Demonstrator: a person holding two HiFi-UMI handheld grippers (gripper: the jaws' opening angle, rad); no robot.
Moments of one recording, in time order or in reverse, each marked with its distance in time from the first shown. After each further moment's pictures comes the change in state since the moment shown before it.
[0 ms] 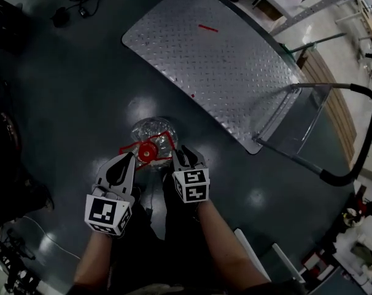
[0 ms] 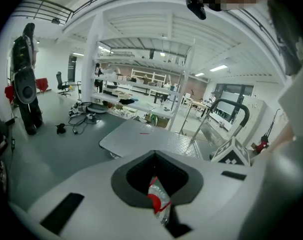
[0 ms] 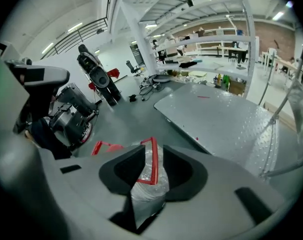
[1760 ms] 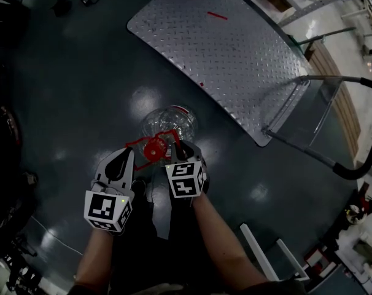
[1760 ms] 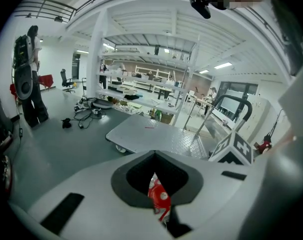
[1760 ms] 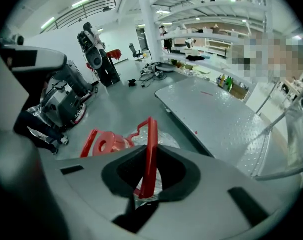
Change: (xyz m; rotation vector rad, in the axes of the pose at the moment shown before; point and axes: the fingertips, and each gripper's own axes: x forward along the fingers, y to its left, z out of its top) left arm -0.008 0.033 -0.053 -0.024 0.031 0.033; right arm 0.033 0.033 -0.034 -0.135 0.141 -0.096
